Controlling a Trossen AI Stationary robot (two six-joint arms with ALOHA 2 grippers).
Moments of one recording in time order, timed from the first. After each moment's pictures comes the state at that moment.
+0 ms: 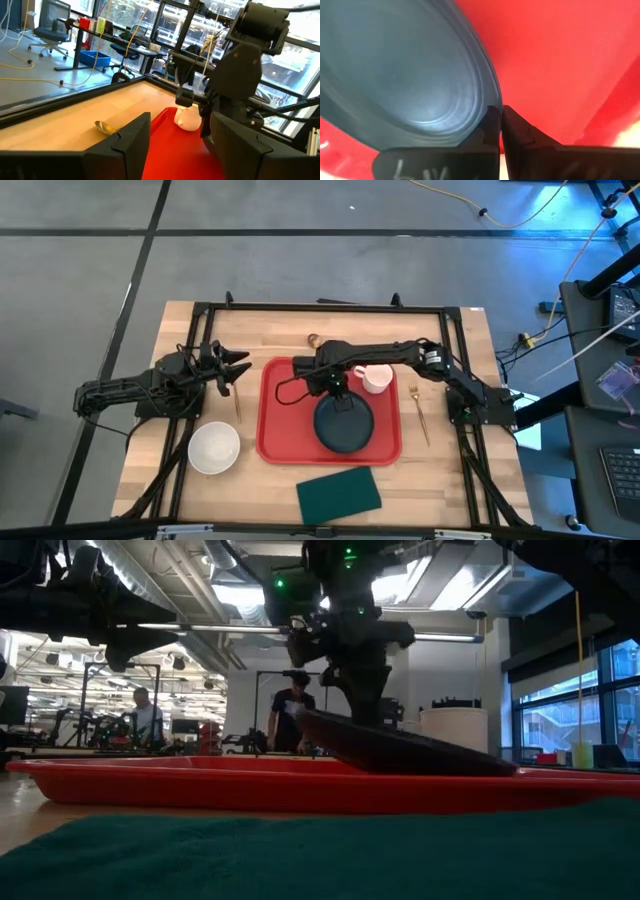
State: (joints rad) left arm 0.19 0.00 0.05 0.00 -0.18 -0.35; right arm -0.06 2.28 2.03 -1.40 -0.05 -0.32
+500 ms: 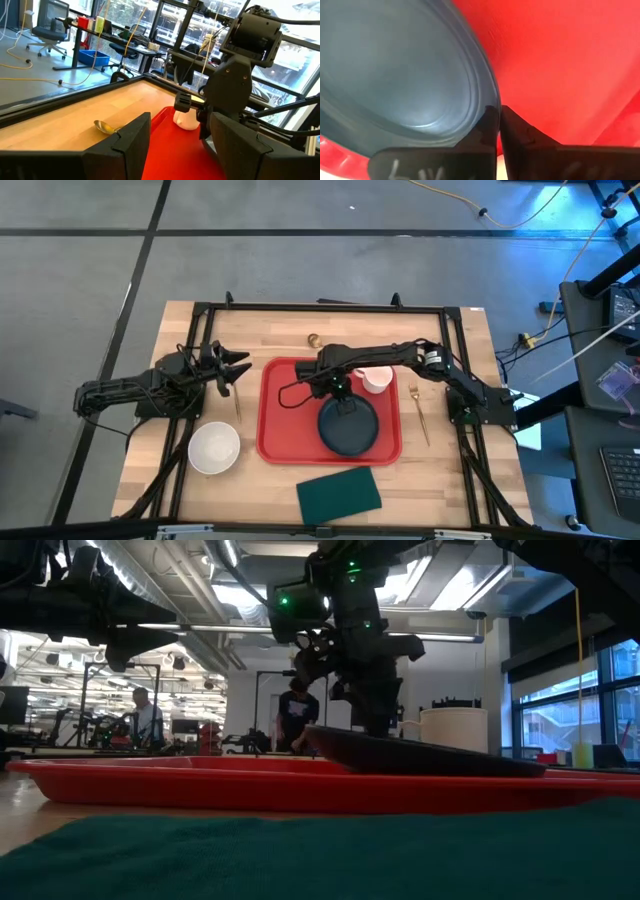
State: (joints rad) left arm 0.19 0.00 0.05 -0.01 -0.18 -0.35; right arm -0.06 2.28 1.96 -1.38 -0.05 -0.27
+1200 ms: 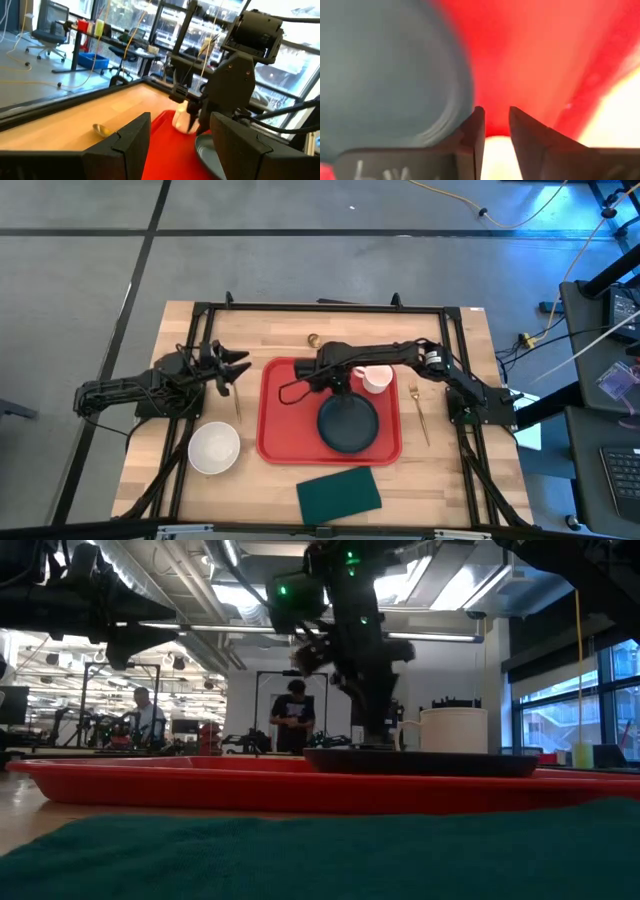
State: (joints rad) left arm 0.19 0.00 0.05 0.02 -0.18 -0.35; right arm -0.06 2.28 2.02 -1.41 0.13 -0.18
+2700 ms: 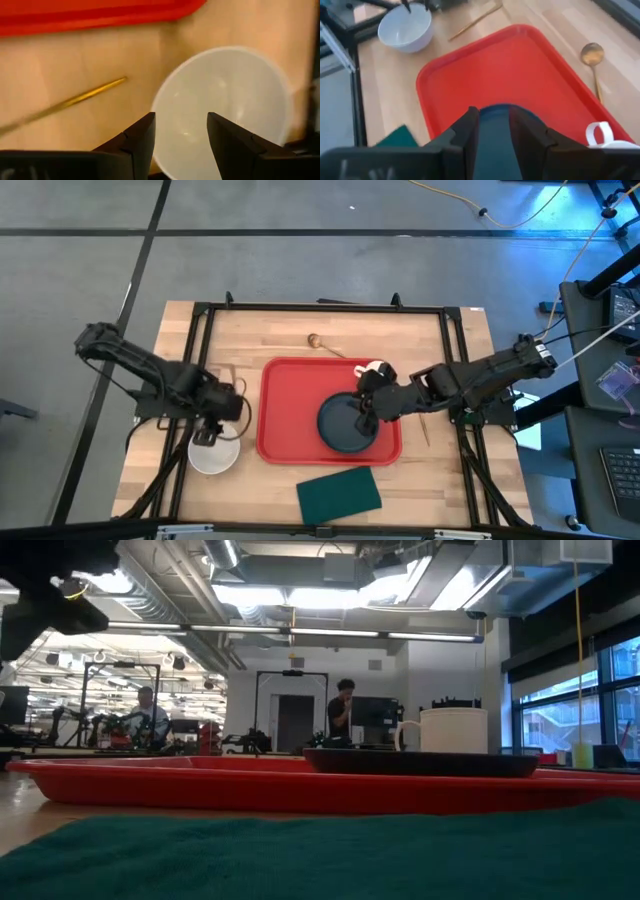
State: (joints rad) left arm -0.38 1.06 0.82 -1.12 0.14 -0.30; right arm 0.34 1.49 1.48 -0.83 0.42 0.67
